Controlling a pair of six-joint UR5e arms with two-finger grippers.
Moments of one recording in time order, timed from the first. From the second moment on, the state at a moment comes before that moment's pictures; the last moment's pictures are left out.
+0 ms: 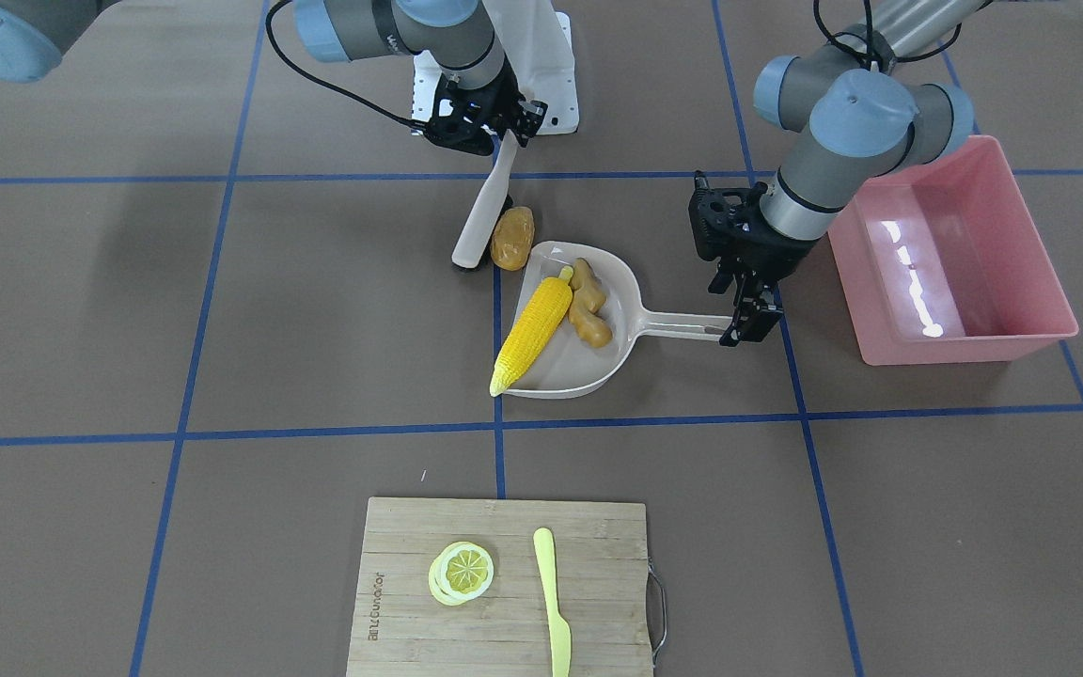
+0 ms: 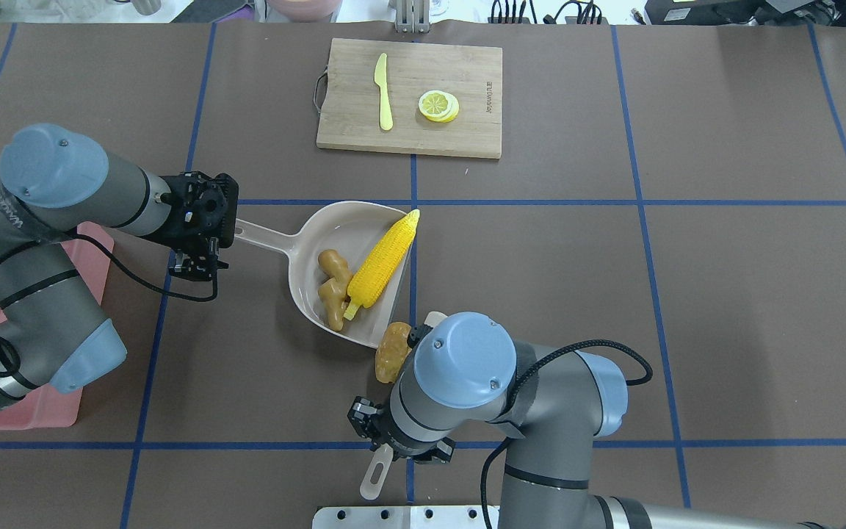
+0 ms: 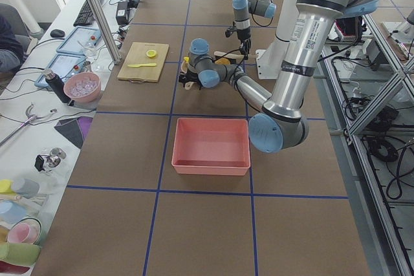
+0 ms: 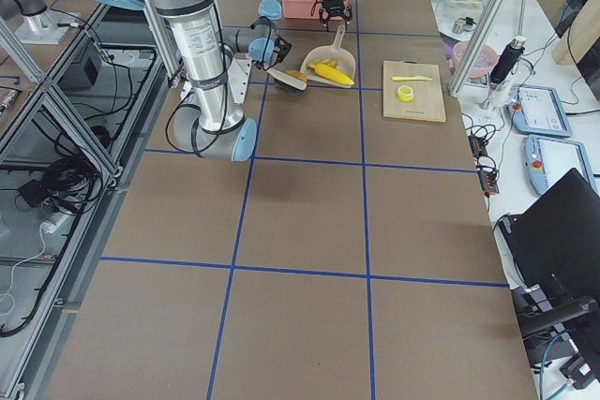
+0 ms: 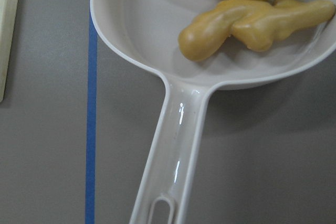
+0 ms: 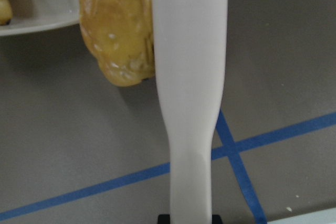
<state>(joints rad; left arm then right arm) -0.72 -1.89 -1.74 -2.01 -1.97 0.49 0.25 -0.92 1.76 -1.38 1.99 1.87</state>
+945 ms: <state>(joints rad) -0.72 -1.89 -1.74 -2.01 -1.97 0.49 0.45 -0.76 1.51 -1.31 2.14 1.75</state>
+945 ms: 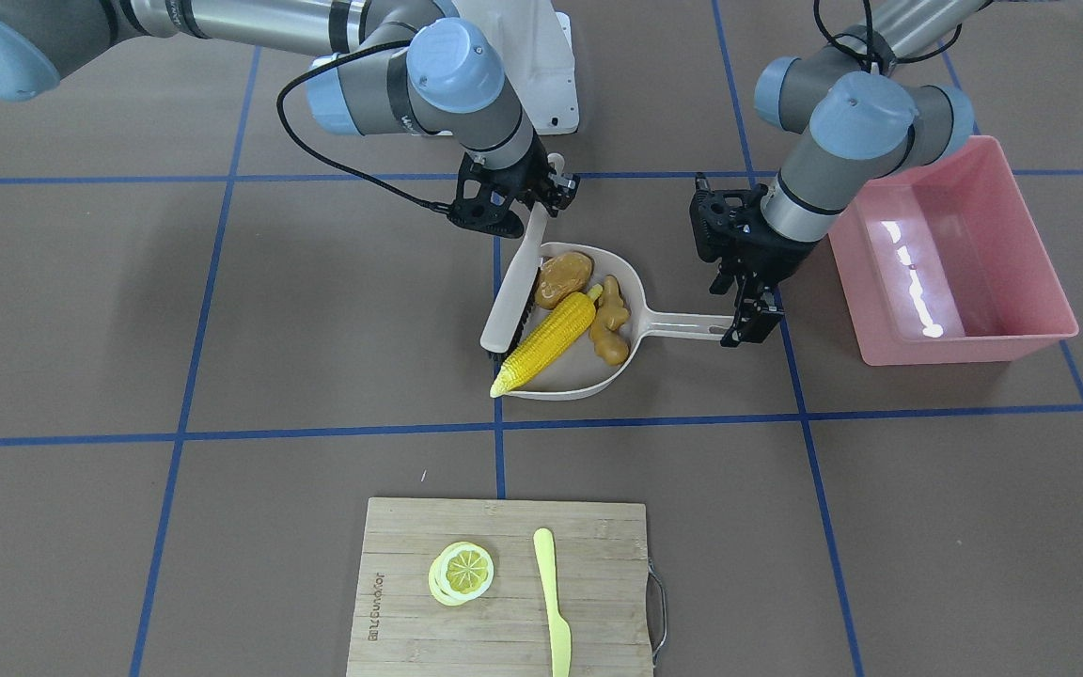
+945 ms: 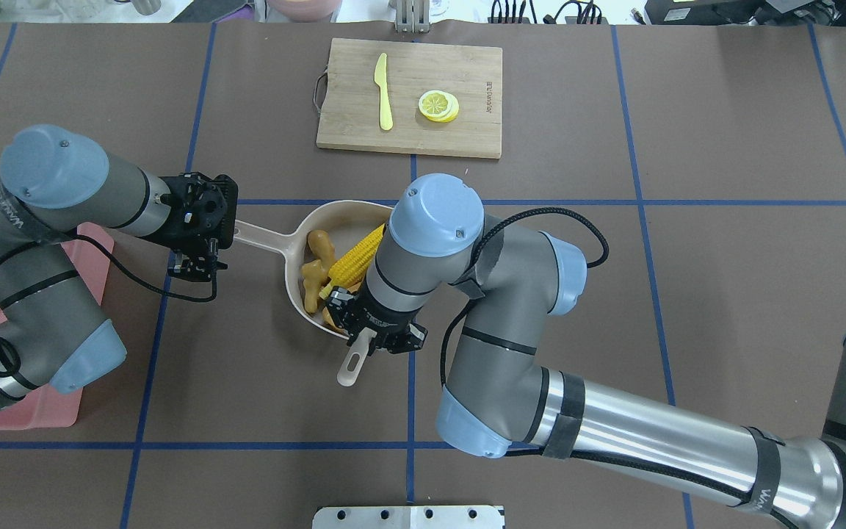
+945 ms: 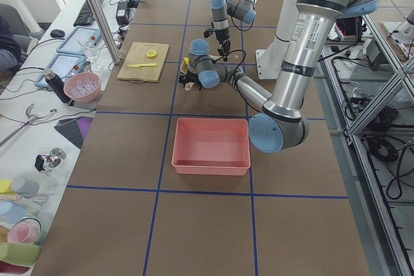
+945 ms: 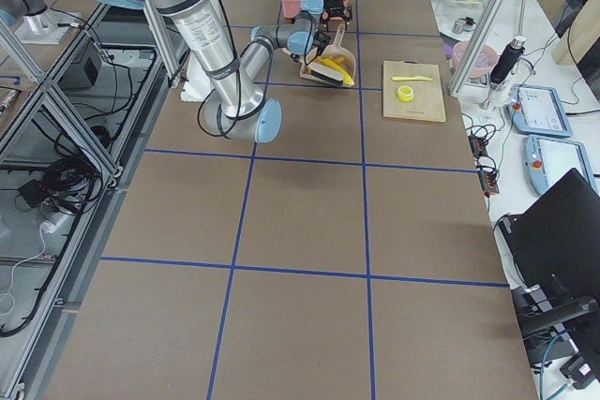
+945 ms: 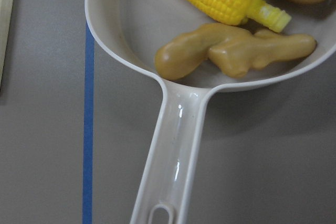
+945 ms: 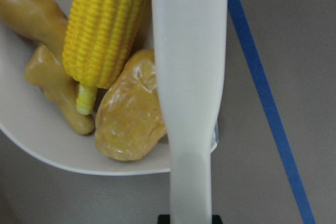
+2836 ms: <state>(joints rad) -0.73 -1.94 -1.72 -1.93 -2.03 0.34 0.72 -1.09 2.07 -1.86 2.26 1.22</state>
